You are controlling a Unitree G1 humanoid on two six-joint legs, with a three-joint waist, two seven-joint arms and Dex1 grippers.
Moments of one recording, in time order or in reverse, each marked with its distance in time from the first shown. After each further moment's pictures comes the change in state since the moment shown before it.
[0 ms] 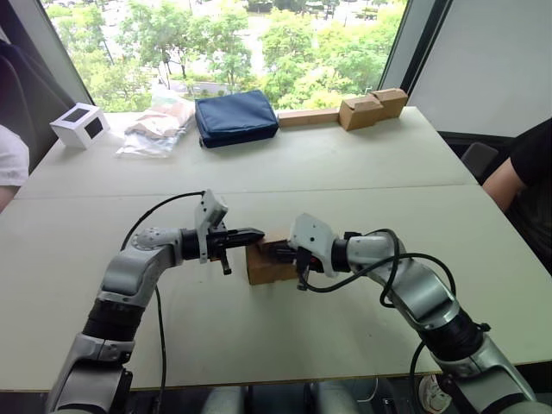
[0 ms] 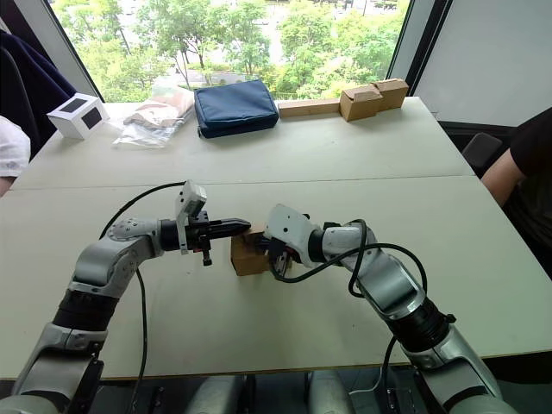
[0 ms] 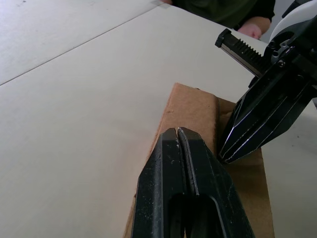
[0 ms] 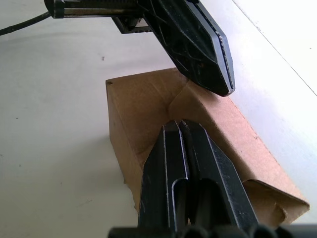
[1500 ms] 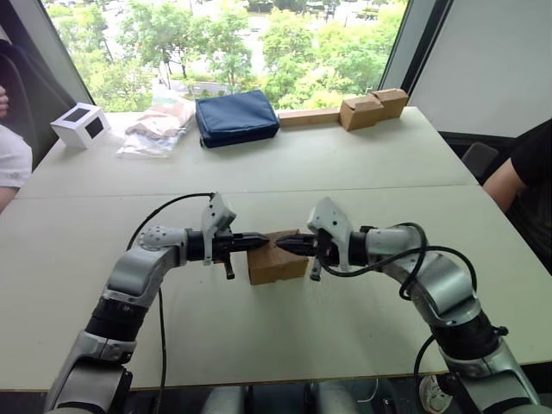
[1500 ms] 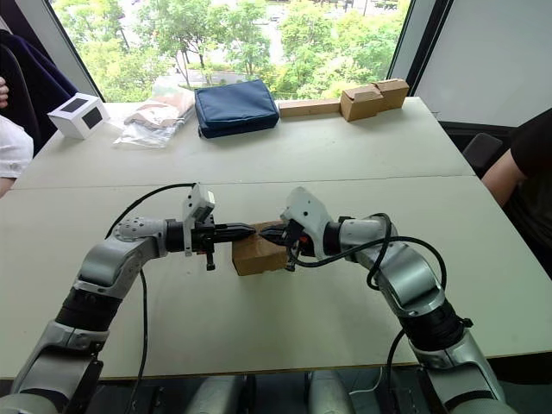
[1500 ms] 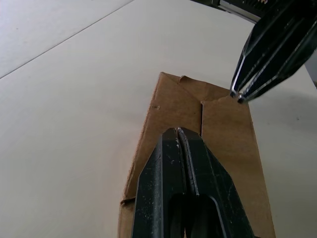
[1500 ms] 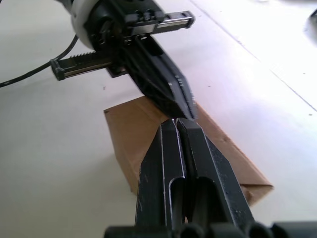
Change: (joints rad) left arm -0.008 0.016 -0.048 -0.012 0.027 -0.036 -0.019; right arm 0.015 -0.012 -0.184 -0.054 0.182 0.113 0.034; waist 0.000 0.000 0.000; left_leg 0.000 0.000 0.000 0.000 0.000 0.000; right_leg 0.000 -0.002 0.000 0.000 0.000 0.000
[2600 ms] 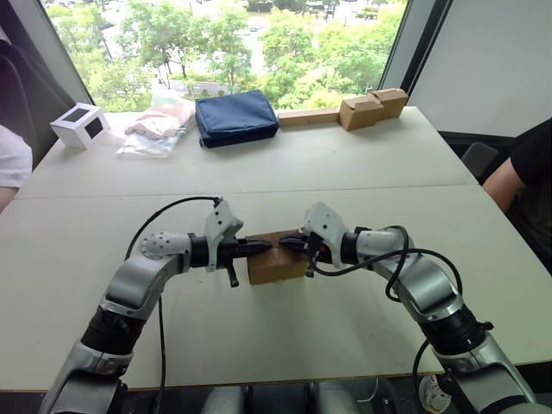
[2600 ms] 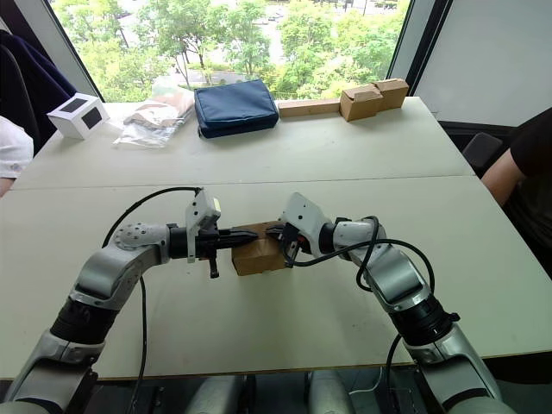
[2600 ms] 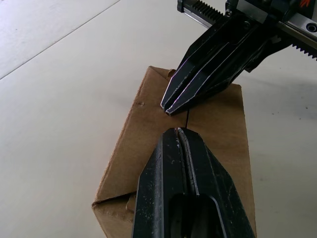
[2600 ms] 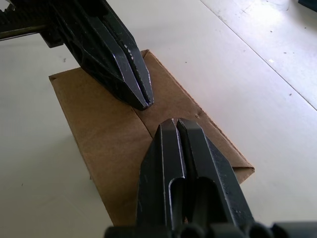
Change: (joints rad) left arm 0.057 0.015 -0.045 -0.135 0.044 0.014 0.096; right arm -0.004 0.014 0.101 0.143 -0.132 -0.152 -0.046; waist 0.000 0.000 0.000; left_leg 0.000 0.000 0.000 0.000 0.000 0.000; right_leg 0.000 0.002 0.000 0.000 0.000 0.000
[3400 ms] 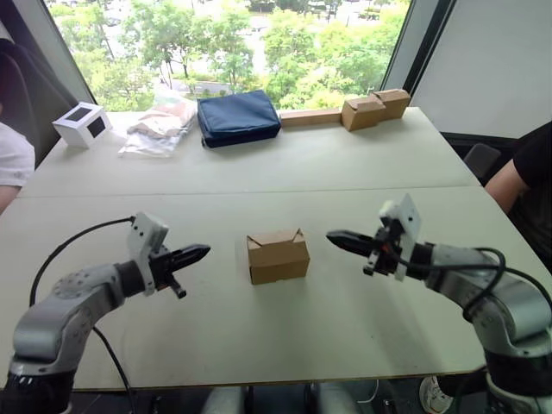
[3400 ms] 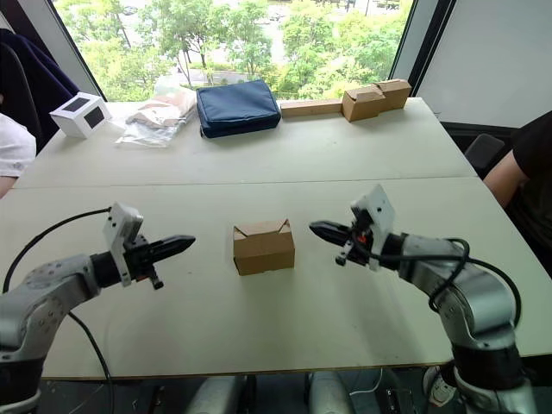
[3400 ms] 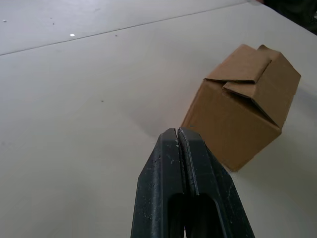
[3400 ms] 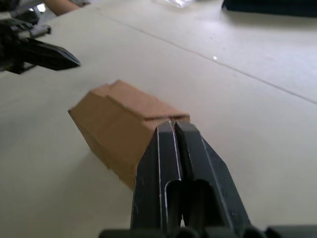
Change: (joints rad) left arm 0.445 0.169 0.415 -0.271 -0.230 0.205 0.154; right arm 0.347 -0.155 -0.465 -0.266 0.415 0.273 -0.033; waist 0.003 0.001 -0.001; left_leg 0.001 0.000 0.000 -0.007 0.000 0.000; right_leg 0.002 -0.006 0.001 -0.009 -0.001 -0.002
